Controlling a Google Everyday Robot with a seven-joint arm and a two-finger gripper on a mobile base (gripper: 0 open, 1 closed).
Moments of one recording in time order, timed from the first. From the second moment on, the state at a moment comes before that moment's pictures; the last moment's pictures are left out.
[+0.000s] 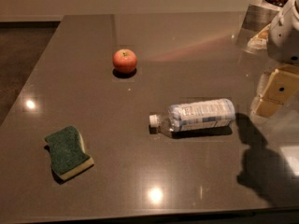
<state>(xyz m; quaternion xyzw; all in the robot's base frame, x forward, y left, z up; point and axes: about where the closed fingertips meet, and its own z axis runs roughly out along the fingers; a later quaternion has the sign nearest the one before) 0.438 -0.217 0.976 -0.60 0.78 -0.03 0.16</state>
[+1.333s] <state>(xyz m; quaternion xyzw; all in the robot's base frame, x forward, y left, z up) 0.419 -0.173 0.966 -0.64 0.75 0.00 0.16</state>
